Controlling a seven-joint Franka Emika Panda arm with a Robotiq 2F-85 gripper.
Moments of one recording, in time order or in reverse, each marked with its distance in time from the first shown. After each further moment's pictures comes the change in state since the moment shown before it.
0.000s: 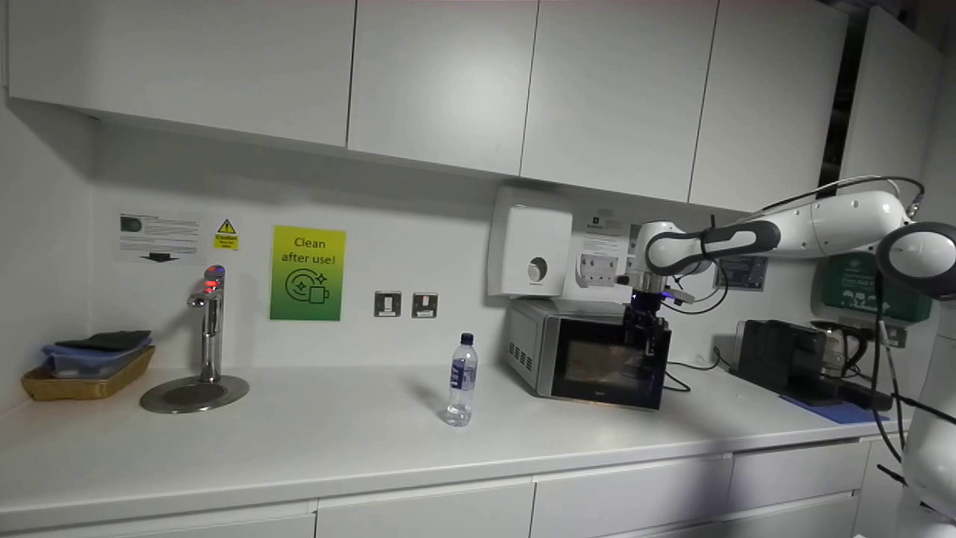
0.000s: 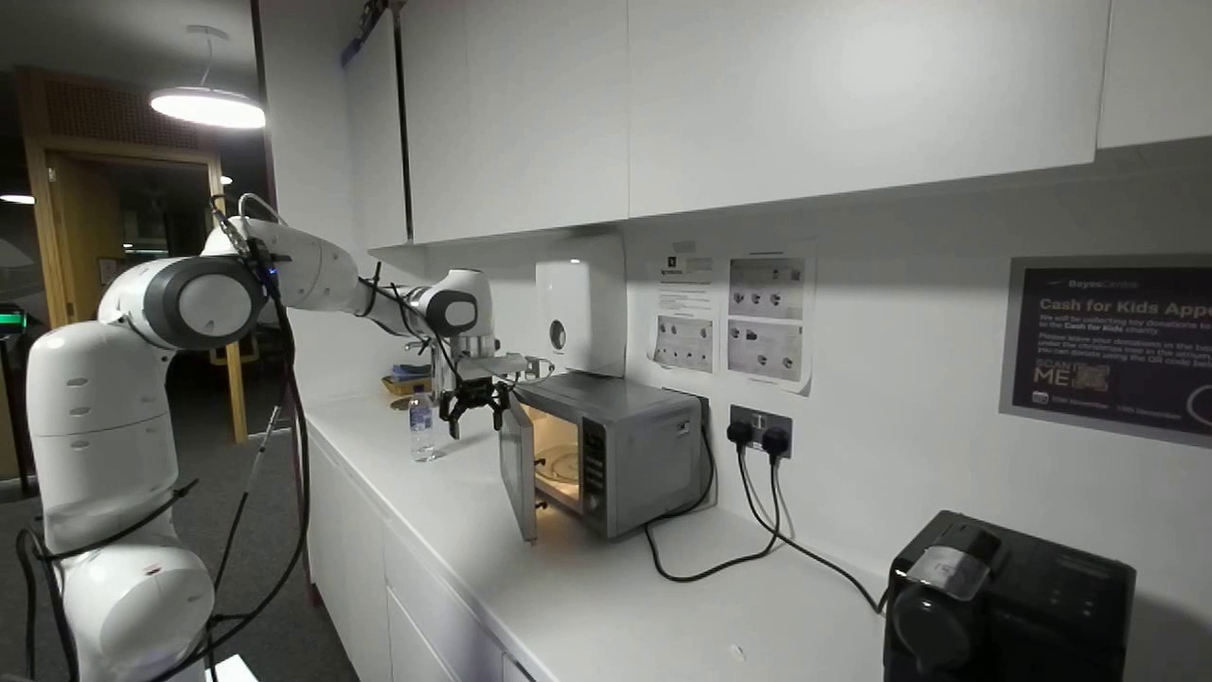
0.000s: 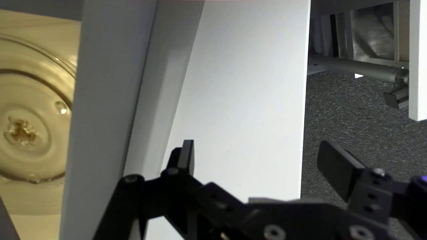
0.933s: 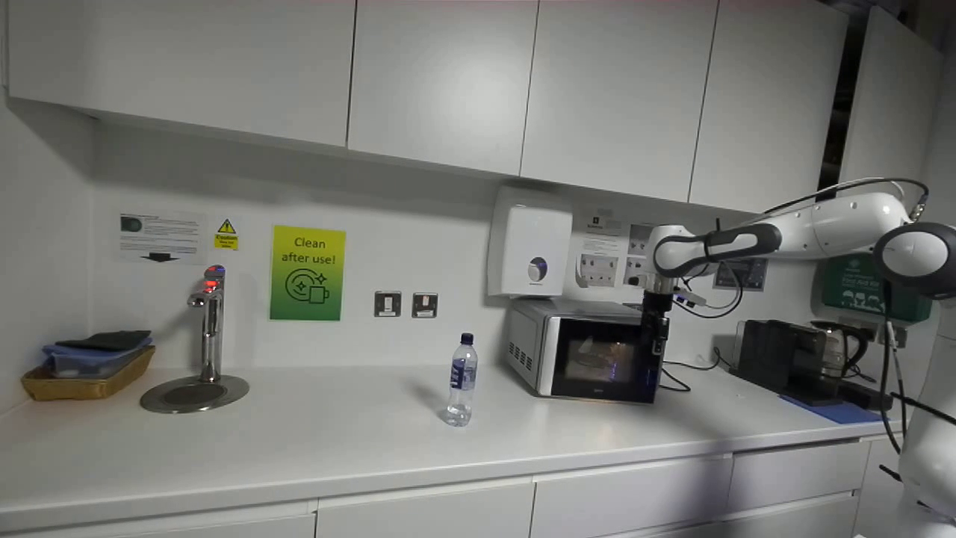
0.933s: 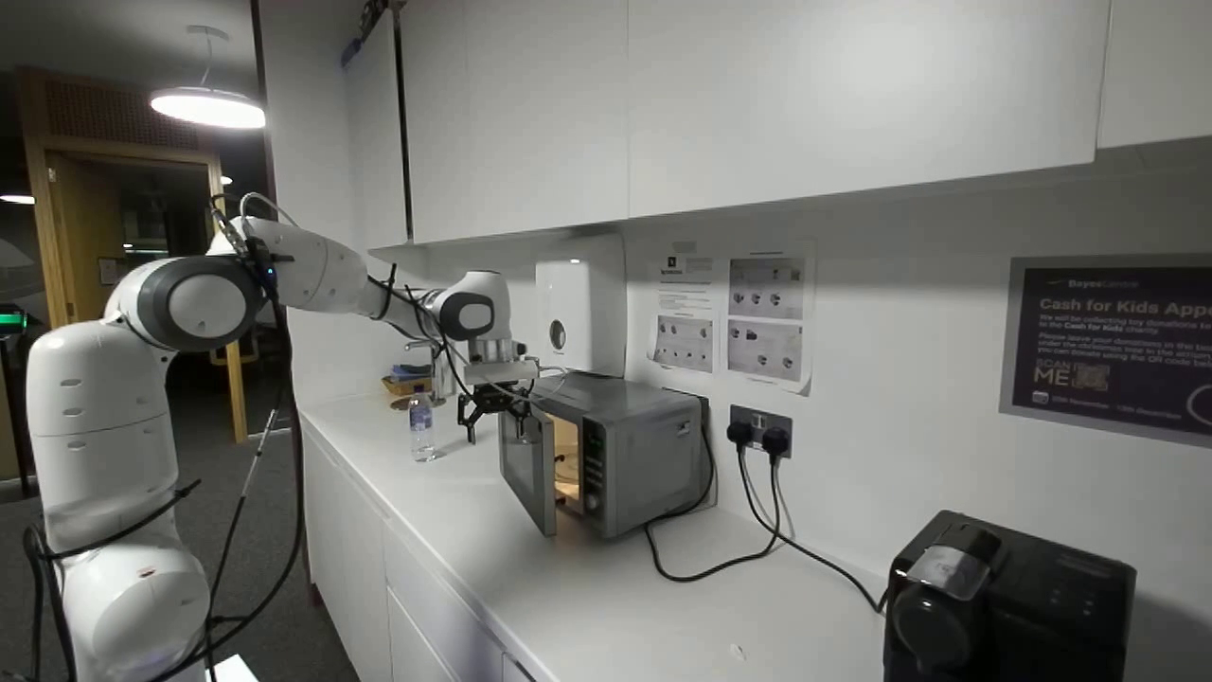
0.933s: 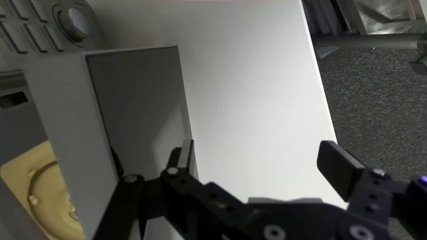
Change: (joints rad) arm -0.045 0.000 -0.047 -0.011 -0.018 0.011 0.219
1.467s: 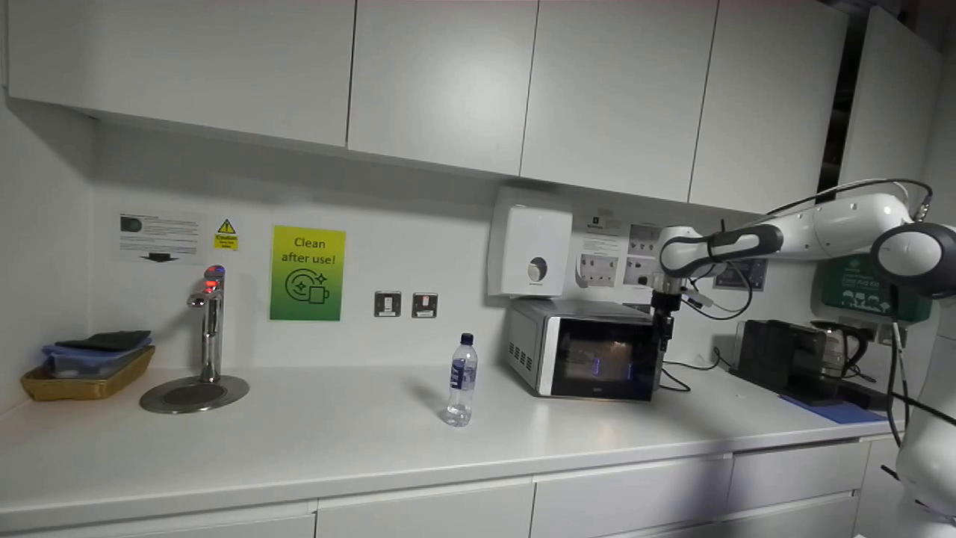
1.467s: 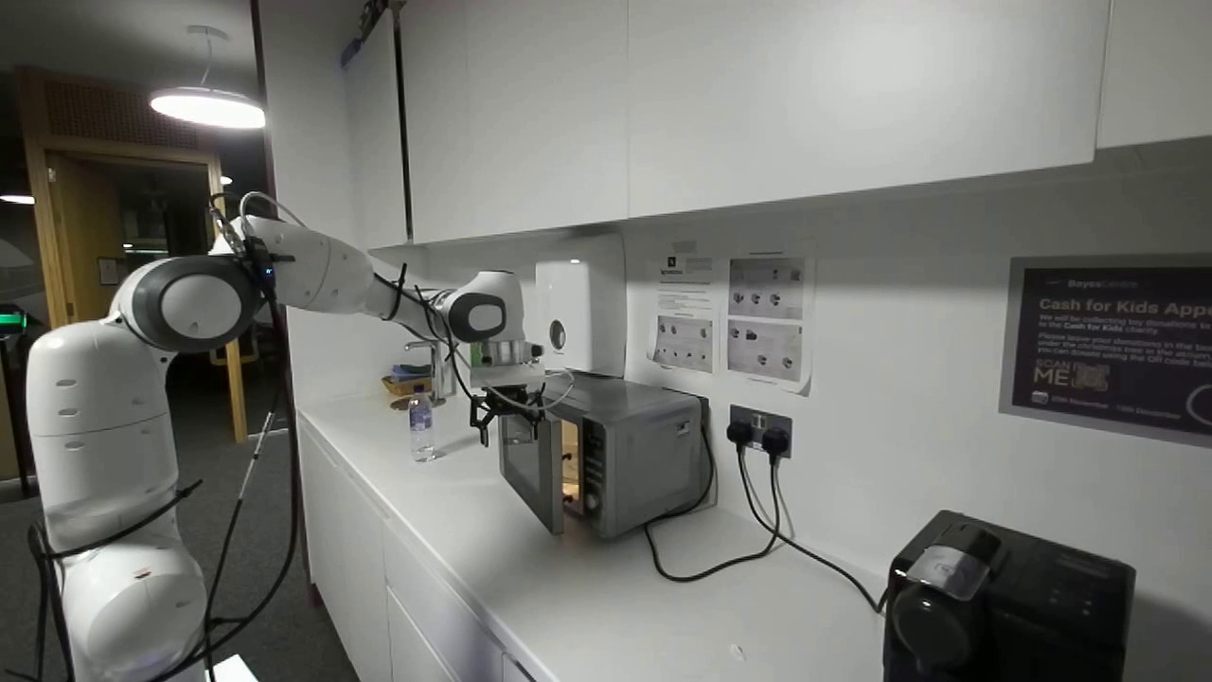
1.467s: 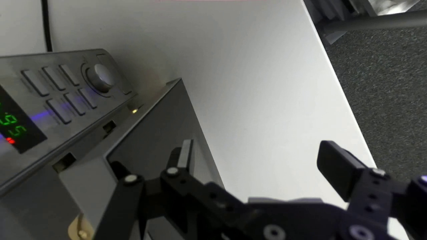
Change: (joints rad) arm -0.033 0.000 -0.035 -0.002 0.000 0.014 0.095
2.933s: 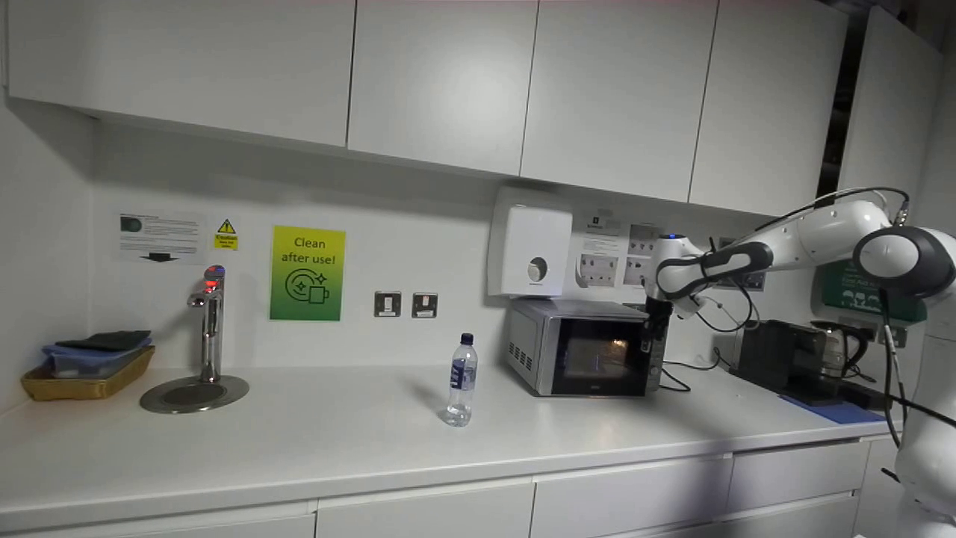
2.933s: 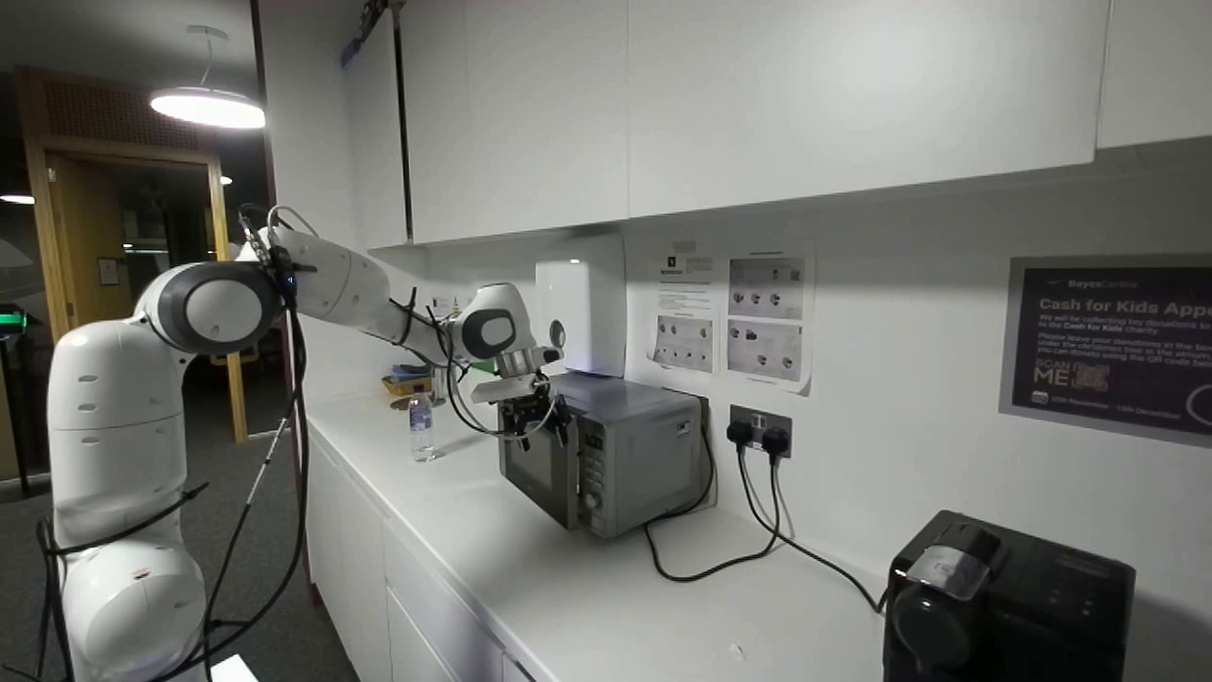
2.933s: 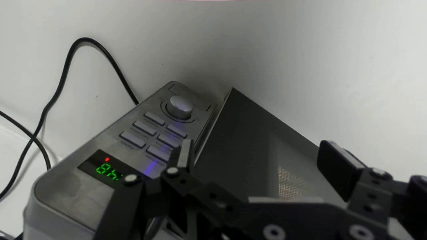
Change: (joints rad) arm -0.009 0.068 -0.007 -0.011 -0.195 0.231 0.638
